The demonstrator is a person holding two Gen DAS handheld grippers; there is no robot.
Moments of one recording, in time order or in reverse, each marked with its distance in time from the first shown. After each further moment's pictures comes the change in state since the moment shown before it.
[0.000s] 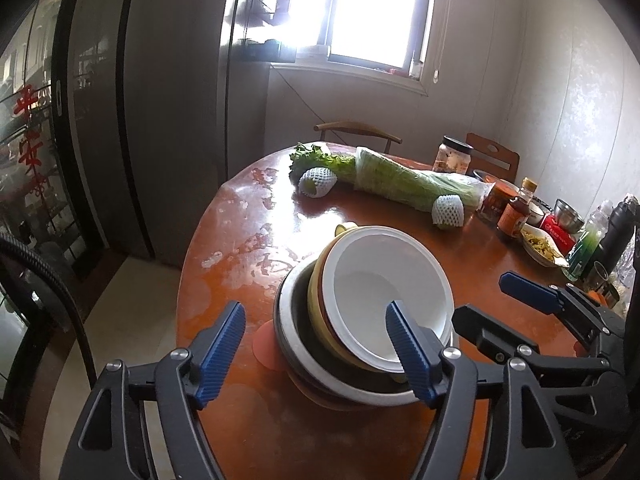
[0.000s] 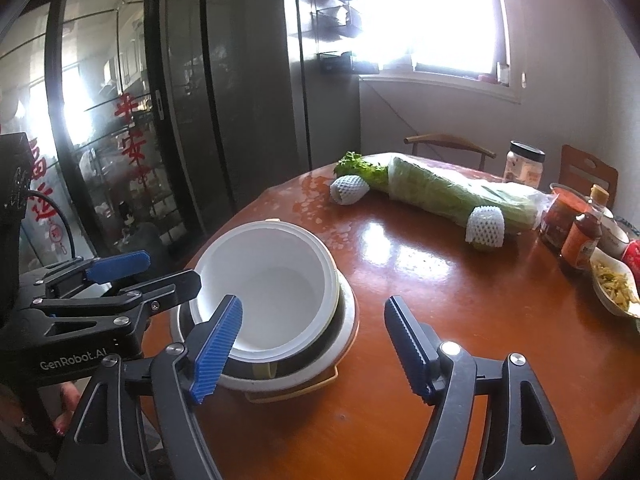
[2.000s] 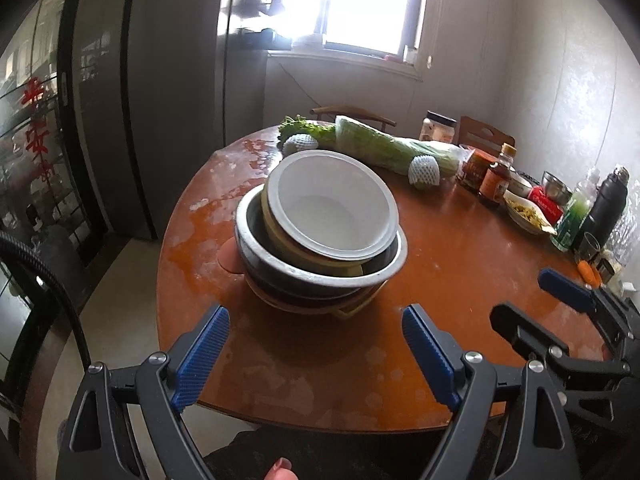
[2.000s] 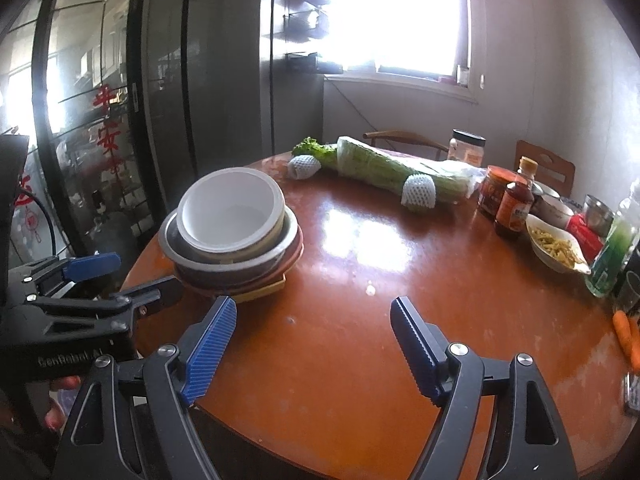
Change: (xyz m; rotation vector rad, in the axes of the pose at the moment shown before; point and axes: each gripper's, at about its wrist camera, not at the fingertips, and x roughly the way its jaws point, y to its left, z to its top) left arm -0.031 -0.043 -0.063 0.000 0.035 0.021; right arm -0.075 -0.012 -0.067 -0.001 0.004 -0.142
